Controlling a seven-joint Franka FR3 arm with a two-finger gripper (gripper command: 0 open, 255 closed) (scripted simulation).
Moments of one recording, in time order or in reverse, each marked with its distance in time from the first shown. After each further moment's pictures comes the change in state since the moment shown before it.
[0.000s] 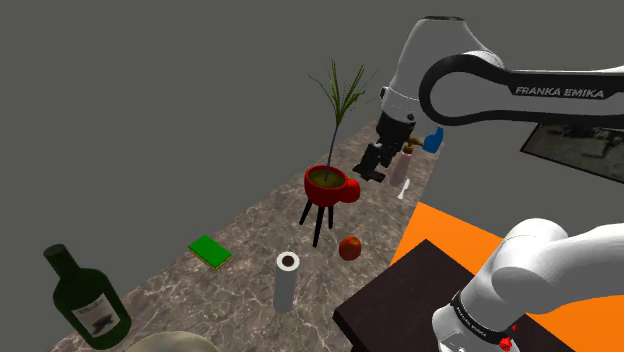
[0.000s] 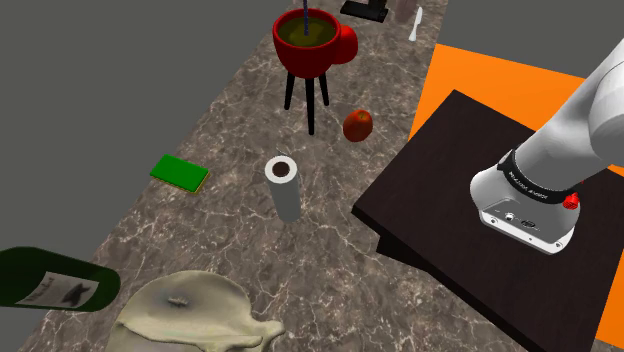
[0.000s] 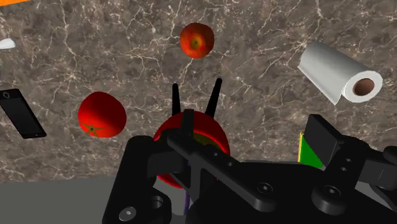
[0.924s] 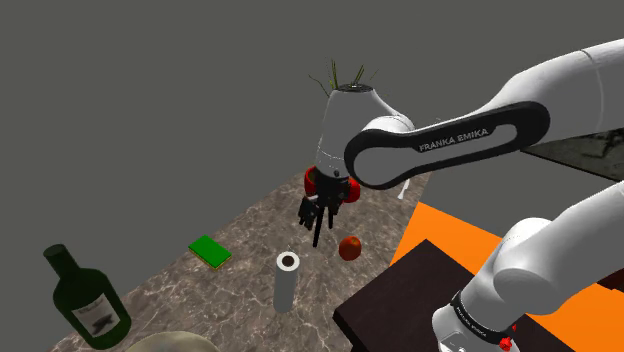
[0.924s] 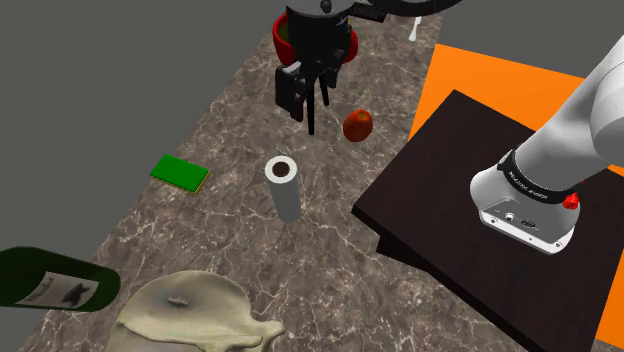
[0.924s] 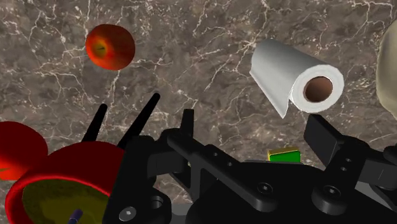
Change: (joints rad) arm 0.035 0.389 0.241 0.020 0.079 0.312 0.287
